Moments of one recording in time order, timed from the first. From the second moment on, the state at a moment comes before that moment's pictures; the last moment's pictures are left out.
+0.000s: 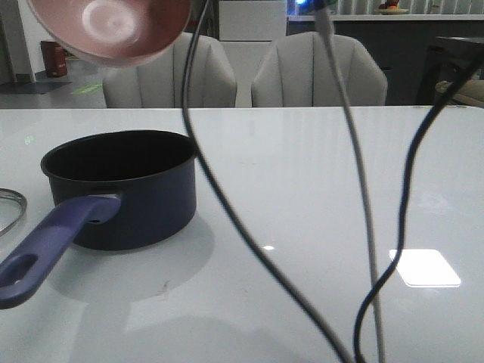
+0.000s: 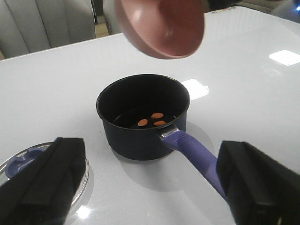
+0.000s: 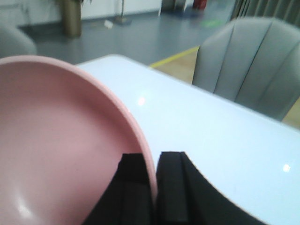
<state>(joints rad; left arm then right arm) -0.39 0.20 -0.42 -0.02 0.56 0.07 0.72 1.64 -1.22 0.44 -0.18 -0.47</state>
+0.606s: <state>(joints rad) -0.39 0.20 -0.42 -0.02 0.56 0.07 0.14 1.54 -1.22 0.42 0.58 -0.41</state>
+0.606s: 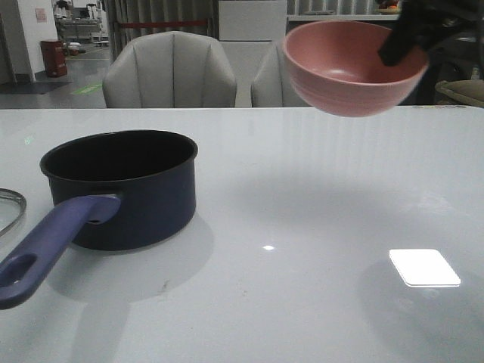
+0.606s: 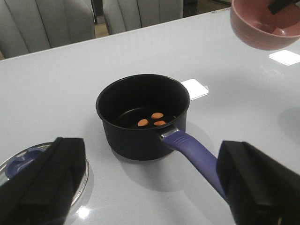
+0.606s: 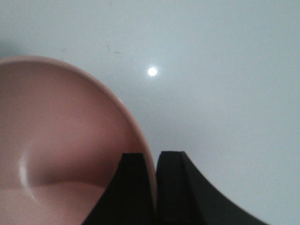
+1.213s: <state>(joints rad) -0.39 0.20 -0.42 -0.02 0.56 0.07 0.05 1.78 -1.22 0.40 0.69 -0.40</state>
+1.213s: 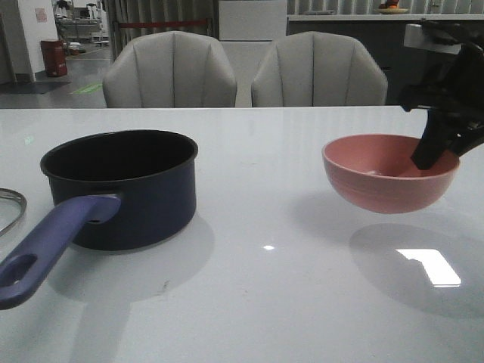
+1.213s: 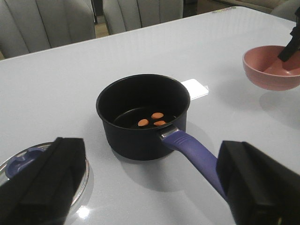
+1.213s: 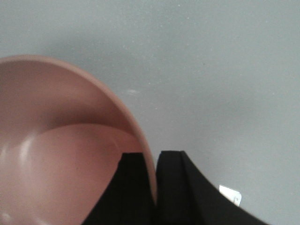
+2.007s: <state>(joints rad) -0.39 0.20 -0.42 -0.02 0.56 0.07 0.05 1.70 -1.22 0.40 0.67 -0.41</state>
